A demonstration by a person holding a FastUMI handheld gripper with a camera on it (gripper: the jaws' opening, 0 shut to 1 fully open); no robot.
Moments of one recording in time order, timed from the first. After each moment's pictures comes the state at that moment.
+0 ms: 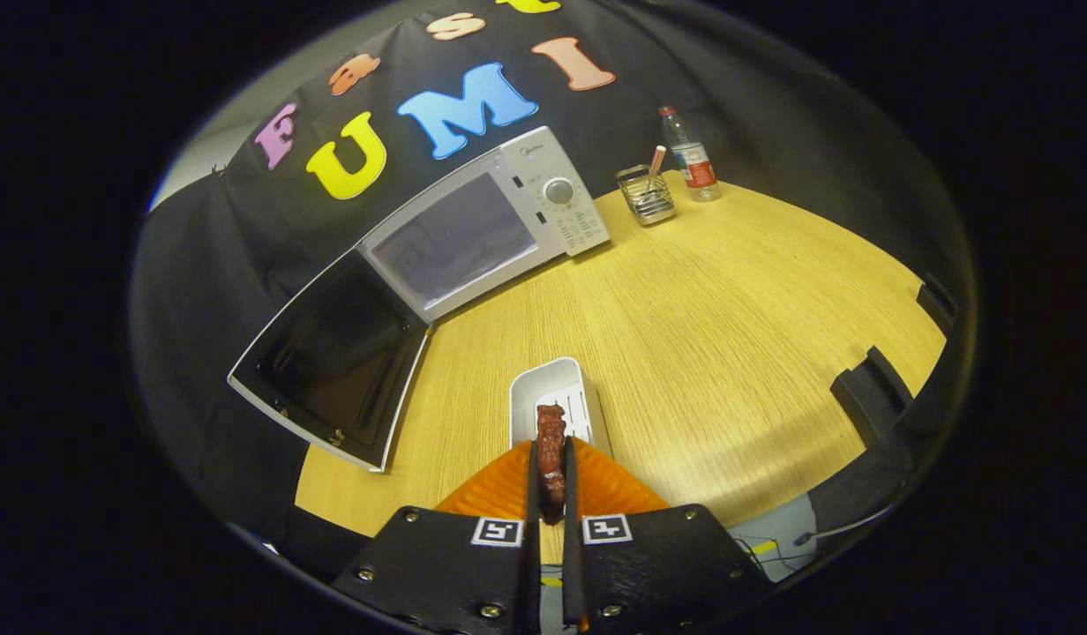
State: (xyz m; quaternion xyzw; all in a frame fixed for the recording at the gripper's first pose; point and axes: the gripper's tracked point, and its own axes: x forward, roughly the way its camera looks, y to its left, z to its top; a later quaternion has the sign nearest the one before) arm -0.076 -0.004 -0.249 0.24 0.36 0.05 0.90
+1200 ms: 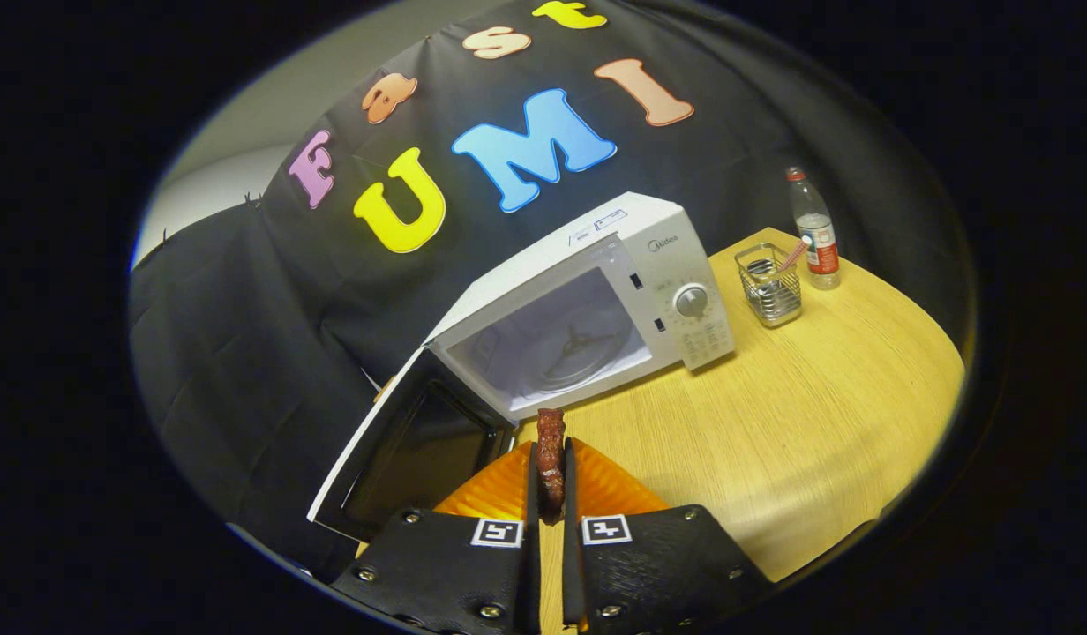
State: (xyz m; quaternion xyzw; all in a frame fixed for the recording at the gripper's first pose) arm 0.101 0.053 -0.140 0.27 0.27 0.13 0.91
